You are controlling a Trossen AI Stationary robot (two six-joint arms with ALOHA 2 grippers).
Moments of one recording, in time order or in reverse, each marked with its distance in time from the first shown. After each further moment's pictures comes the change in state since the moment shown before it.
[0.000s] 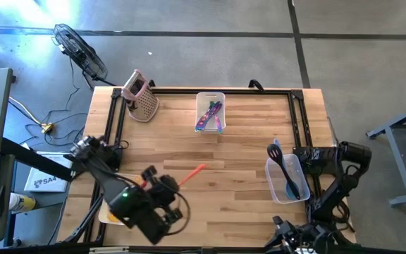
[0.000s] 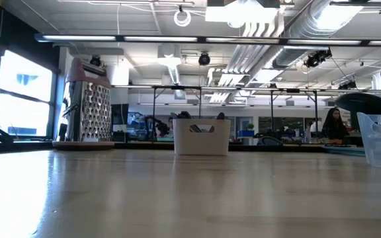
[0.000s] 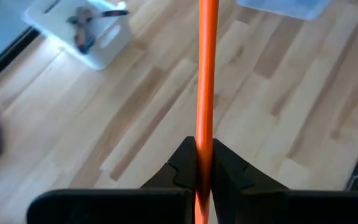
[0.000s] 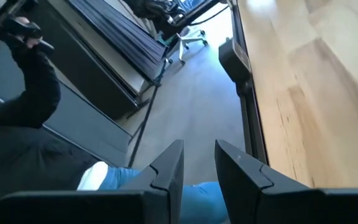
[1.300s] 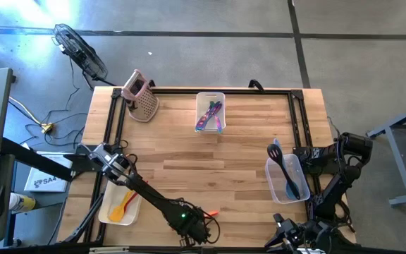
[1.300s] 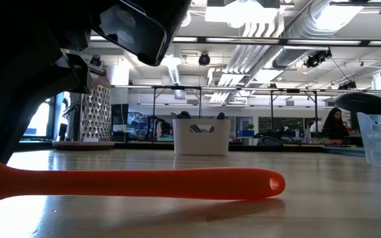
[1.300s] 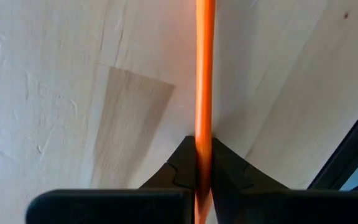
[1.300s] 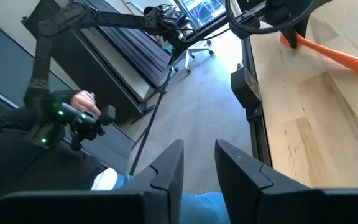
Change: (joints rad) left arm 0.136 0.470 -0.253 0.513 0.803 0.335; right arm -0.016 -0.111 0.000 -0.042 -0.003 -0.086
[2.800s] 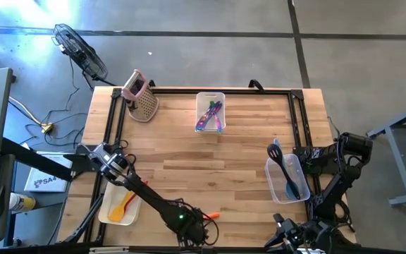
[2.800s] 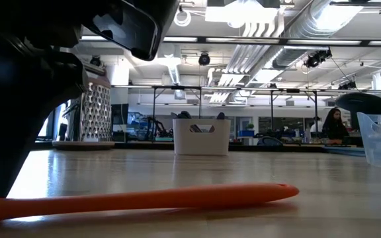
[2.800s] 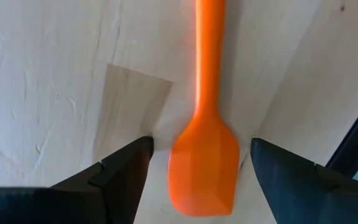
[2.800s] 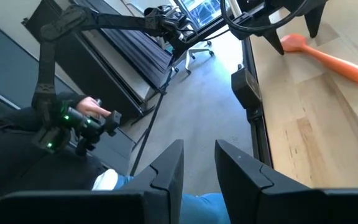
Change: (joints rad) left arm -0.005 -0.010 -0.032 0.045 -0.031 0.003; right arm 0.000 0.000 0.000 0.004 0.002 0.000
